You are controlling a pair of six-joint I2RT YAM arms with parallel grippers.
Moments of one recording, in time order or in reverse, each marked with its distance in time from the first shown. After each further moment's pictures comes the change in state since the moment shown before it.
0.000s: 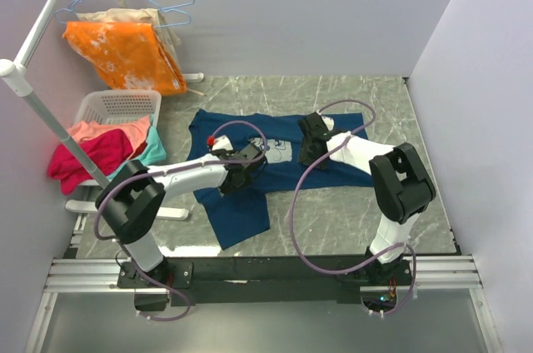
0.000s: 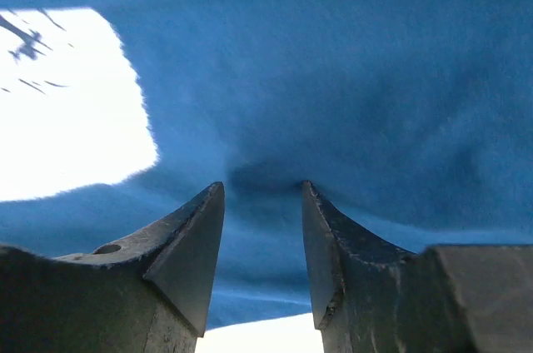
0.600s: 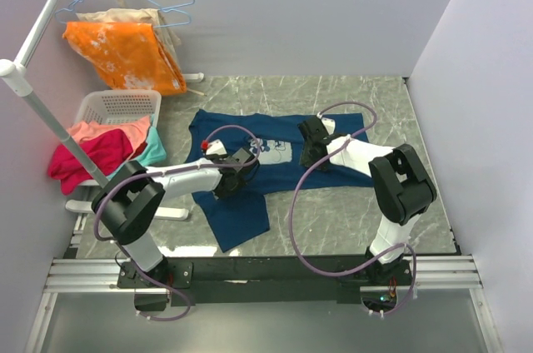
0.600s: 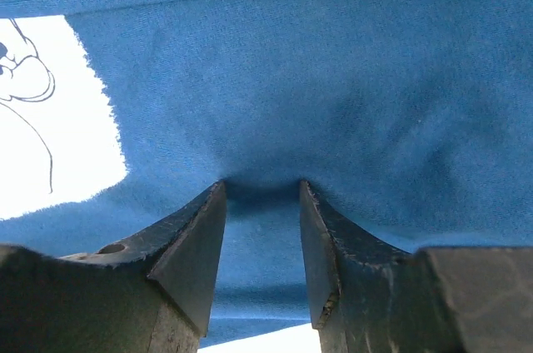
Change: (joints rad) left arm 0.048 -0.002 -0.092 0.119 0.010 0.040; right arm 0.006 -0.005 -0.035 0.045 0.069 -0.014
